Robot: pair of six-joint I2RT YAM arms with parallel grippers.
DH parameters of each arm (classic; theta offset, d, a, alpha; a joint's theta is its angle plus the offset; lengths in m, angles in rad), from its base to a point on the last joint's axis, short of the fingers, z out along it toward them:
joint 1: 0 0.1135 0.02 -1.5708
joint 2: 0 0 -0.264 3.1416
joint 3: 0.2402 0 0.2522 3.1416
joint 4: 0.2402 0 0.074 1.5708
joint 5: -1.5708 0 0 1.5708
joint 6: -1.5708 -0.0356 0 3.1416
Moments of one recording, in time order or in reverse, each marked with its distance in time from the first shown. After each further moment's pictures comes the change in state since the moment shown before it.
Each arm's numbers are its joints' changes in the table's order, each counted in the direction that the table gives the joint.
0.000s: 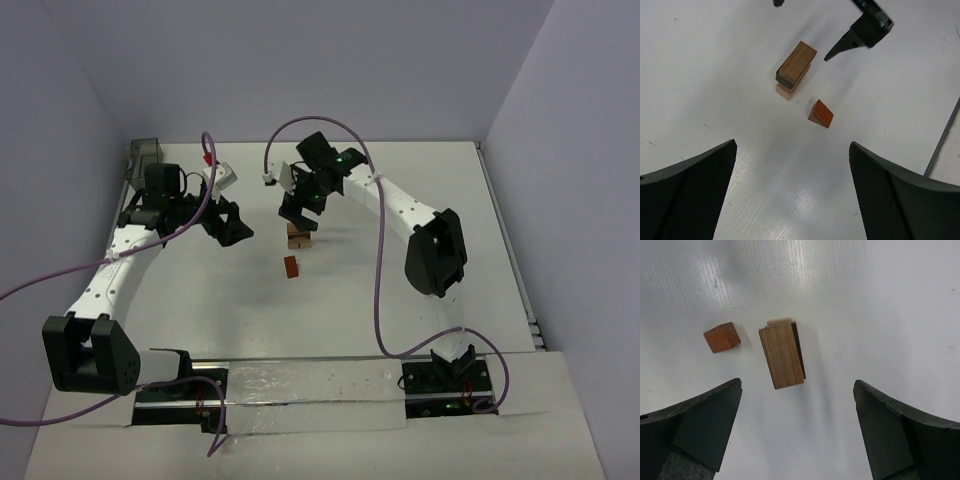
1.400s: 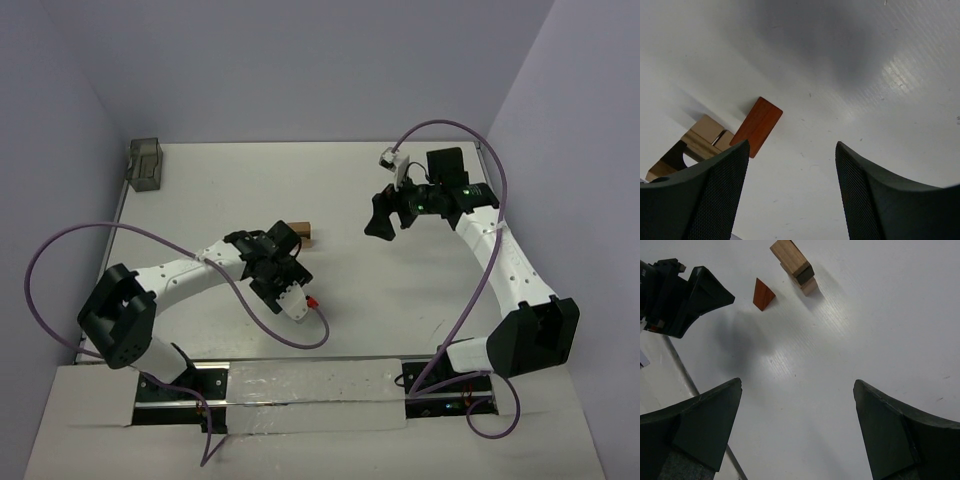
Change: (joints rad) left arm -0.719 0.211 -0.074 0.245 0.644 -1.174; right arm -0.459 -0.748 -0.692 -0.149 0.354 -0.314
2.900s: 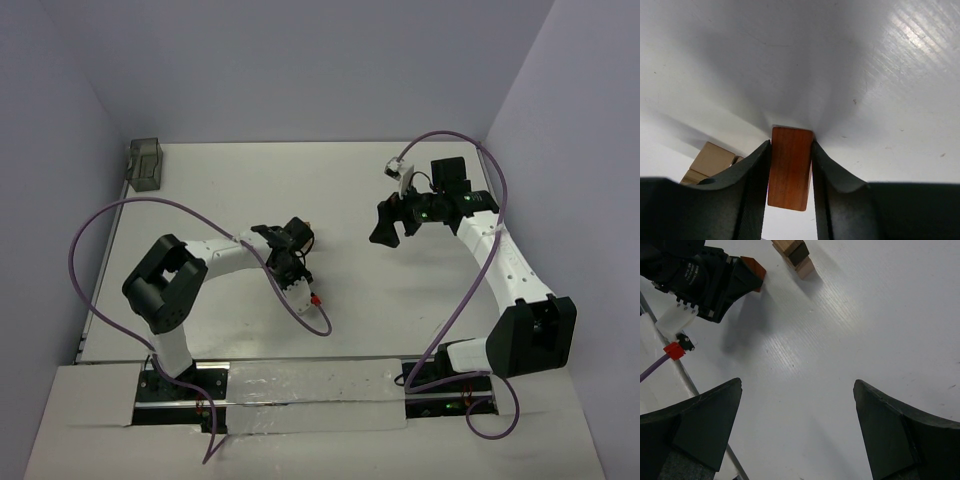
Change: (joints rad) left arm 0.042 0.289 0.083 -0.137 0.092 -0.248; right arm -0.052 -0.008 -0.100 -0.027 0.026 0.024
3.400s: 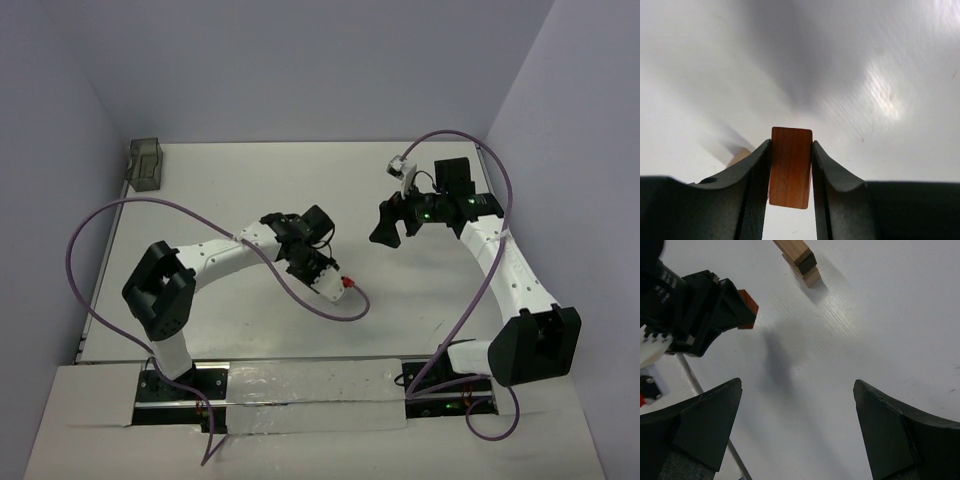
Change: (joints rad) left arm -0.101 -0.031 0.200 0.172 -0.161 0.379; right arm -0.001 -0.035 0.000 0.002 0.022 -0.015
